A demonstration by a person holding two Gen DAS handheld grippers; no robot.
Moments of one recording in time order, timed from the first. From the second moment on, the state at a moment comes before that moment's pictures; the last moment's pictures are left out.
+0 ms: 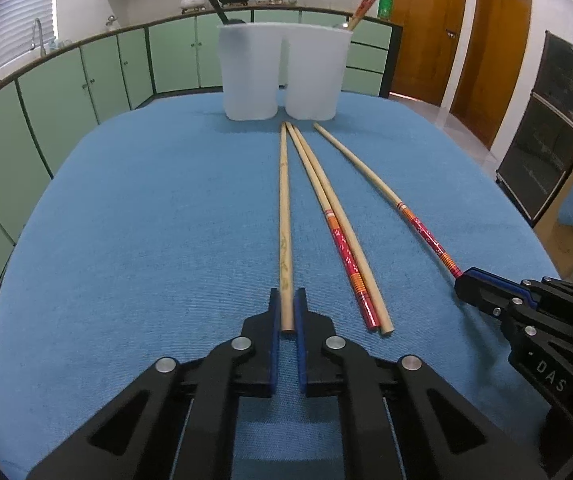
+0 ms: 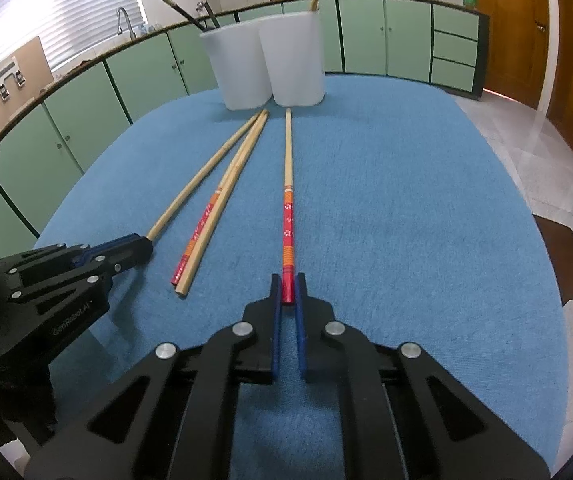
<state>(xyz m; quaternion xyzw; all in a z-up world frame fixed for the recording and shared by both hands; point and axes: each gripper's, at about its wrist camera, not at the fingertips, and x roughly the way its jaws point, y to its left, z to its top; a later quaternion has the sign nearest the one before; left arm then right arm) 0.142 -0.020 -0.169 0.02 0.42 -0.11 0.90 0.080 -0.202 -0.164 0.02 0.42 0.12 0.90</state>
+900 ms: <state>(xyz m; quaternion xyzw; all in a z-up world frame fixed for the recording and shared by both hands) 0.143 0.008 0.004 0.00 0.23 -0.14 0.96 0.091 -0.225 0.012 0.05 0.27 0.17 0.95</state>
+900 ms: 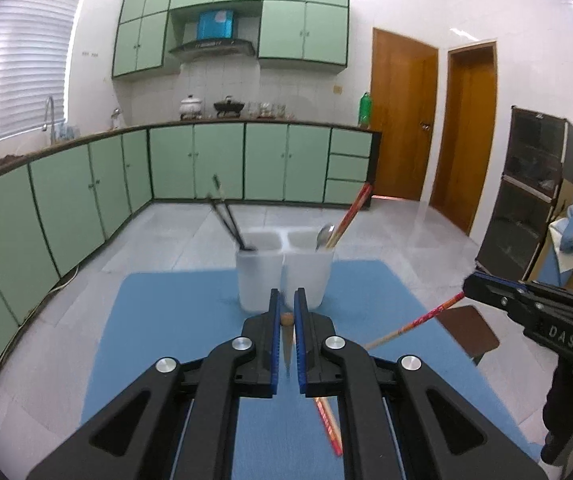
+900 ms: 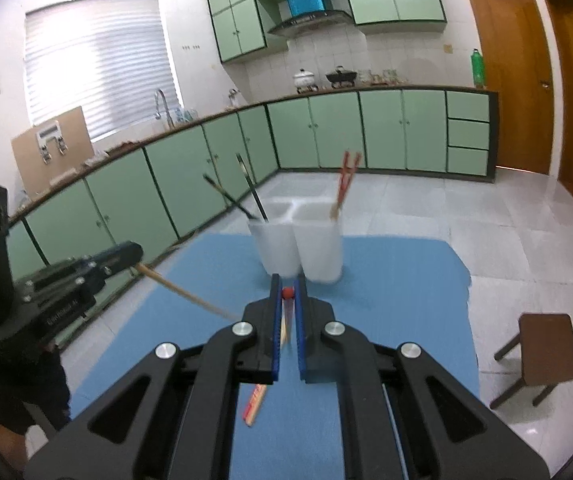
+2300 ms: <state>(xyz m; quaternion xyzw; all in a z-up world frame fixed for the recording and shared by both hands) 0.362 -0.041 0.074 0.02 0.16 -0.12 0.98 0.310 -0.212 0.090 0.01 0.24 0.15 0.96</state>
